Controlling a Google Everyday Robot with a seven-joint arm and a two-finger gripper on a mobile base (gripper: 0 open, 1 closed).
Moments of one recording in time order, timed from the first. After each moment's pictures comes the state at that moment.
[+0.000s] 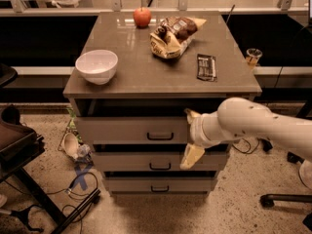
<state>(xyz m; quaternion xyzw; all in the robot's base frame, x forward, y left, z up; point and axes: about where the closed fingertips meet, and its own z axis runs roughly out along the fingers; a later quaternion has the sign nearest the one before) 0.558 -0.102 0.647 -0.66 0.68 0.03 0.31</state>
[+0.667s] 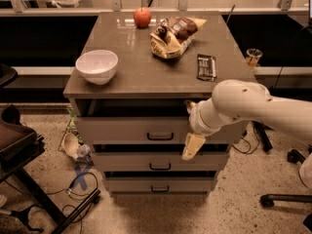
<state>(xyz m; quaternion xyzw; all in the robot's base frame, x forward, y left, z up) 0.573 -0.109 0.674 -0.67 0.69 0.01 0.27</state>
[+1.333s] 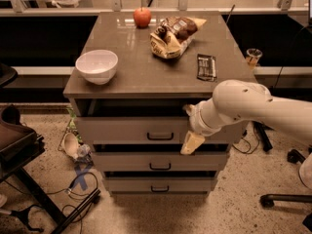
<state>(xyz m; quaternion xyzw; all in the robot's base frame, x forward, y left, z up) 0.572 -0.107 0.673 -0.67 0.69 0.01 0.27</state>
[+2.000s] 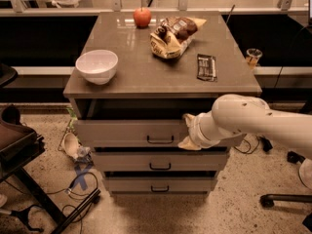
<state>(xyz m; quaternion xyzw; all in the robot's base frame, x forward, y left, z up) 0.543 -0.107 0.645 -0.65 0.71 0.03 0.26</state>
